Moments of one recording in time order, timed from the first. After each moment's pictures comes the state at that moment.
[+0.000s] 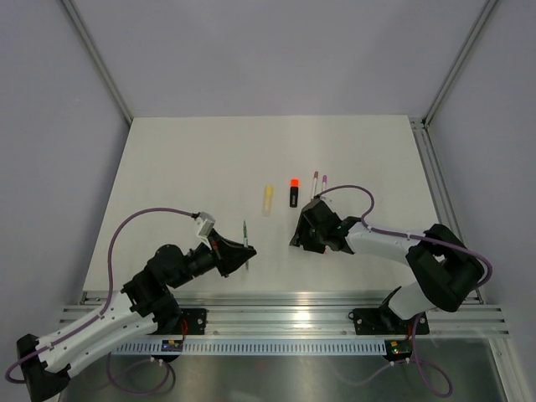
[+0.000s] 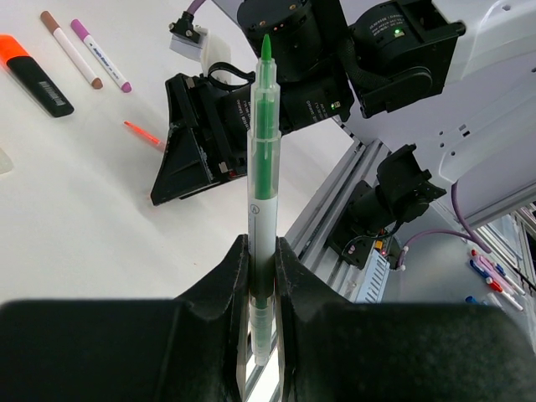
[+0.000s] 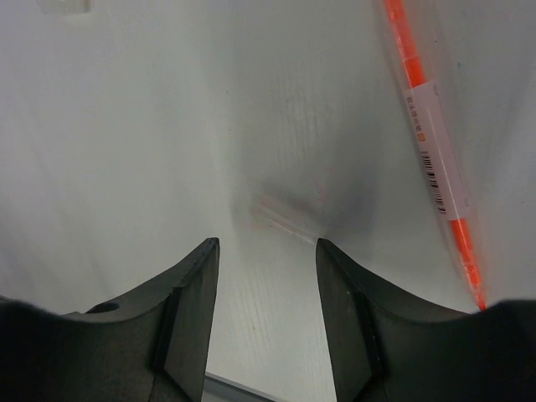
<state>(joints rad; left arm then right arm) -0.92 0.39 0.29 0.06 0.13 -0.57 0.75 1.49 0.70 -0.17 0.05 0.95</state>
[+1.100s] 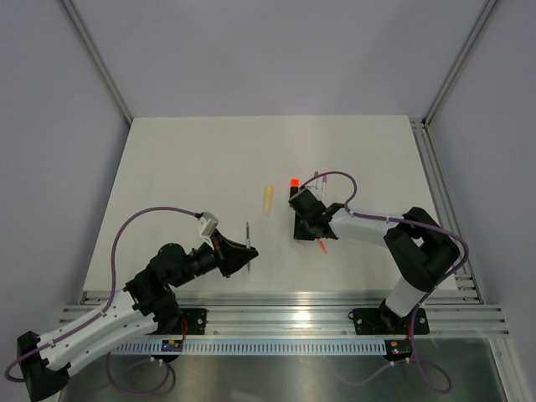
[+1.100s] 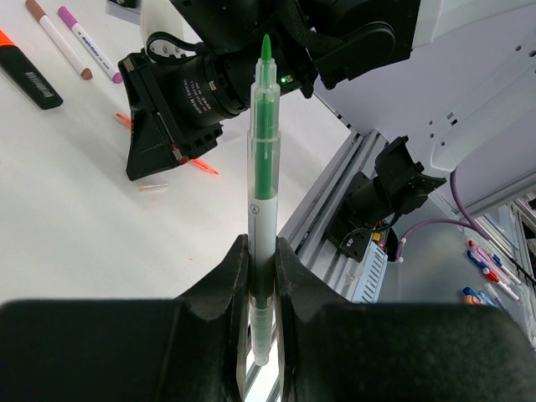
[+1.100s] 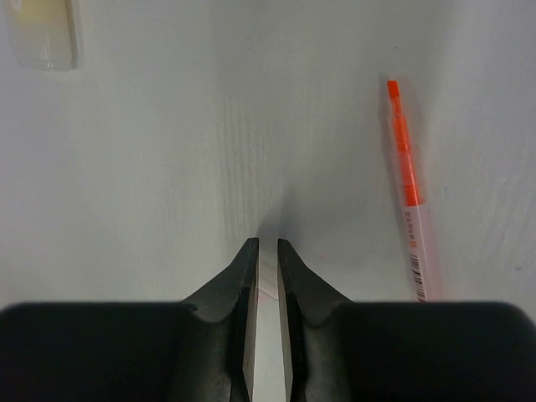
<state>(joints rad) -0.92 0.42 0.29 0.09 0.15 -0.57 0.75 1.67 0.89 -0.27 0.15 0.74</state>
